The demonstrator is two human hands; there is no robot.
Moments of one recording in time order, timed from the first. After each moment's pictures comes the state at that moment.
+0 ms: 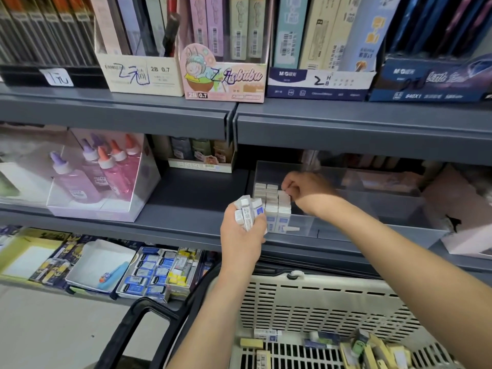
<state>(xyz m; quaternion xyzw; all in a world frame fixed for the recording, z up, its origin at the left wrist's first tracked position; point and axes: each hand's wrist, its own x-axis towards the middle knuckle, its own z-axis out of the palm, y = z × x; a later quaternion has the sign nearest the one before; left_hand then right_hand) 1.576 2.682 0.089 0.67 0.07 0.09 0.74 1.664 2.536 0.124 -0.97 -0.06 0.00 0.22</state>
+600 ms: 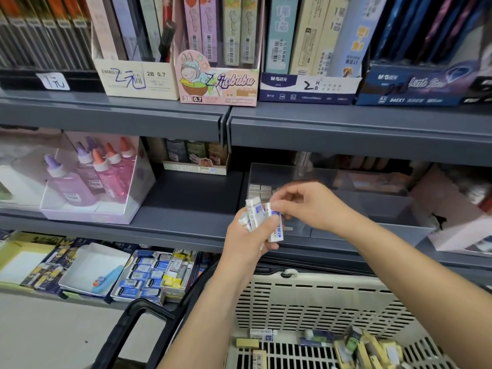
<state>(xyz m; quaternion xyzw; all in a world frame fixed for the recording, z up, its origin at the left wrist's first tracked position) 1.573 2.678 0.092 0.55 0.02 -0.08 0.83 1.608 2.536 0.154 -0.90 -0.14 0.05 0.41</state>
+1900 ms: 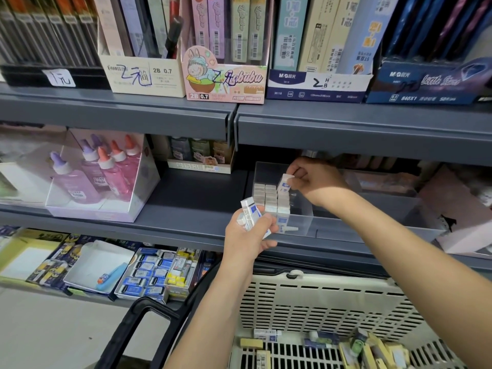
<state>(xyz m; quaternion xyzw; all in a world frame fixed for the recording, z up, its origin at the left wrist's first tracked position) 1.577 2.682 0.085 0.56 0.07 -0.04 0.82 1.663 2.529 0.142 -0.96 -0.05 -0.05 0.28</state>
